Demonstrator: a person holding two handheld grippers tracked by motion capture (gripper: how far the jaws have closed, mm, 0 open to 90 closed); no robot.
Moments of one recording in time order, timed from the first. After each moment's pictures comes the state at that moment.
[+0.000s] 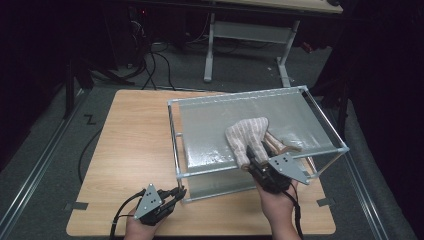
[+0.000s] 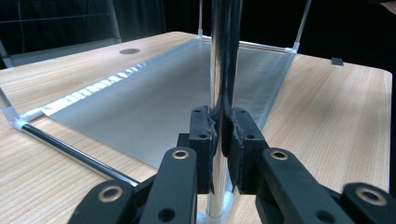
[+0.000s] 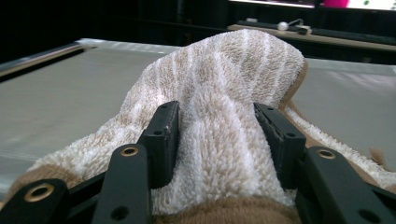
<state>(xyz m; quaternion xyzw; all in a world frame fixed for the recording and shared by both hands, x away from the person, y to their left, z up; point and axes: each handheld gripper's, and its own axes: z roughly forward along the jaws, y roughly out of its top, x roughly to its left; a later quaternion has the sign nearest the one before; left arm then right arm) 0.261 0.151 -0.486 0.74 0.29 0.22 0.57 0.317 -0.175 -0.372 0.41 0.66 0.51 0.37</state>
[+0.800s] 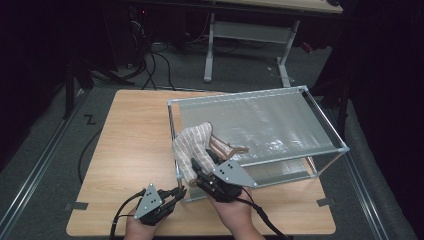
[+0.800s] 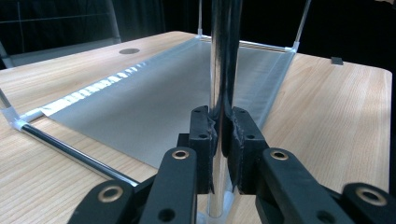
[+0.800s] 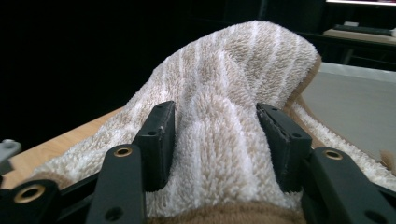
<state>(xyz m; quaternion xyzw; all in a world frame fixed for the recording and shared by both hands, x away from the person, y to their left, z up) 0.261 0.151 -0.486 0.74 0.28 0.22 0.57 0.291 -0.070 -0.369 0.32 0.71 0.56 0.28</state>
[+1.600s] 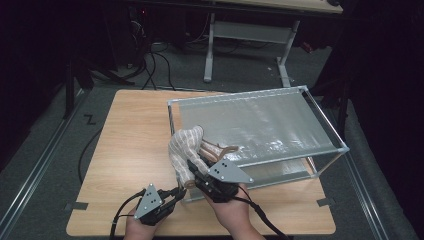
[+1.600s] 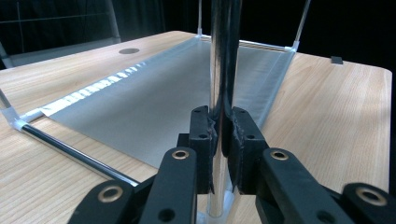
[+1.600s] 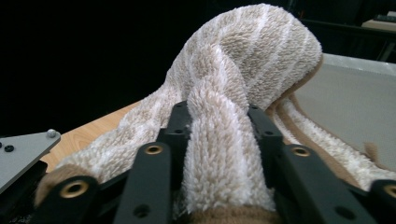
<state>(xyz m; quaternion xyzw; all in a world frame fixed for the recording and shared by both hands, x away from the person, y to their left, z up) 0.261 0.151 -0.485 0.74 0.28 0.22 0.57 0.292 -0.064 -0.364 0.29 0.74 0.56 0.24</state>
